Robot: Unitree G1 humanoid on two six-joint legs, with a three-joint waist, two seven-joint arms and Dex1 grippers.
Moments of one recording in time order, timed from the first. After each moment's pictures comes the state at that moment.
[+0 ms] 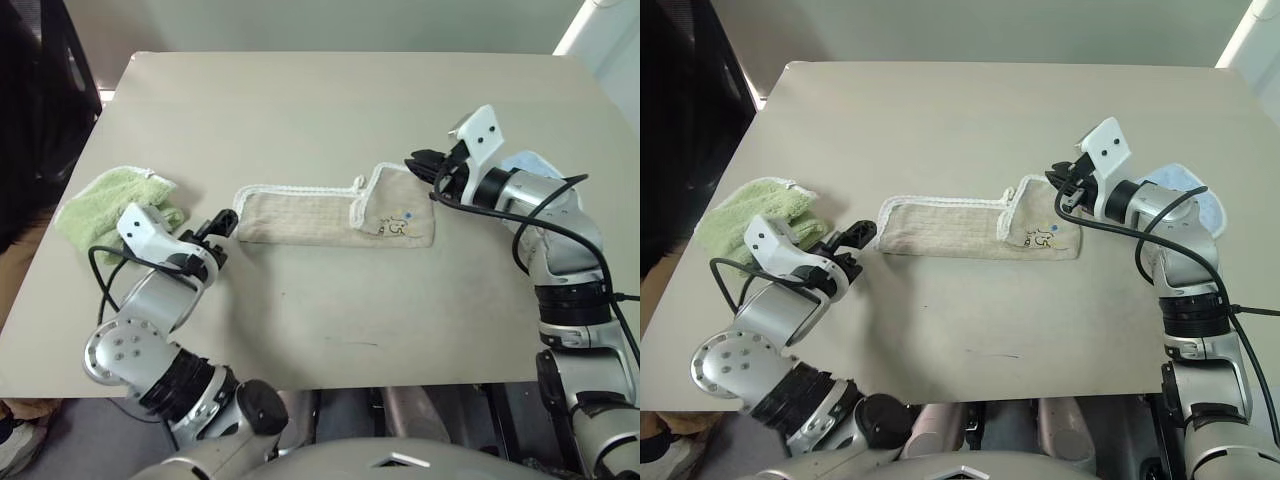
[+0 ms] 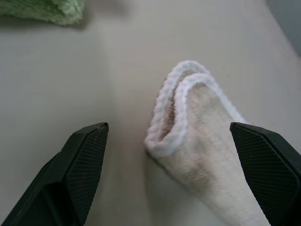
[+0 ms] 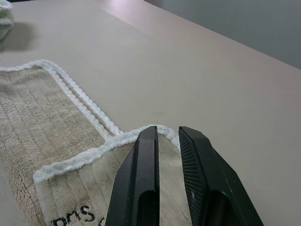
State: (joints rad) left arm -0.50 -0.15 0.98 -0.52 -0.89 1.46 0.46; right arm -0.64 -0.51 0.05 -0.01 0.23 0.55 0.71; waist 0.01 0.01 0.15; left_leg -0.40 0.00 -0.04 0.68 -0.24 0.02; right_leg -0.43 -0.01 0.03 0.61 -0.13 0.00
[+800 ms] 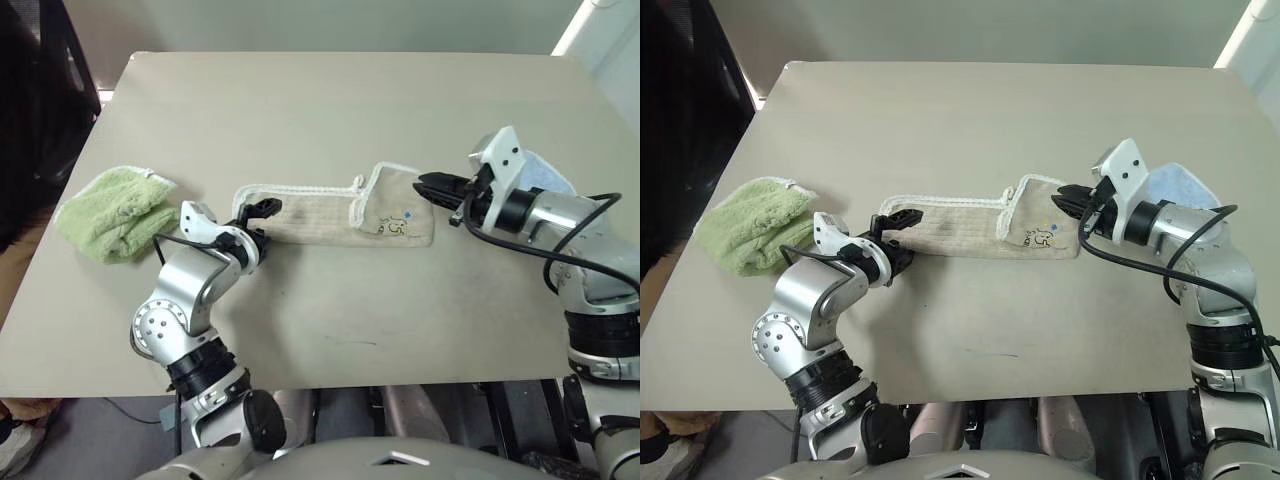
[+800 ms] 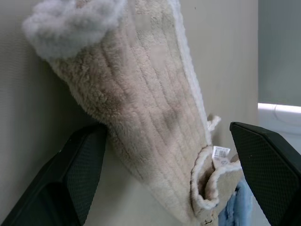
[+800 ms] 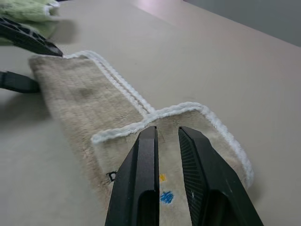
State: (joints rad) left arm -0.35 -0.08 0.61 -0.27 -1.66 0.98 1.04; right arm -0.49 -0.64 -0.02 -0.22 0.37 0.64 0.81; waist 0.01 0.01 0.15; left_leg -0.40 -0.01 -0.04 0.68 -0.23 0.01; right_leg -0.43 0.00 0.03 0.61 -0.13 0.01
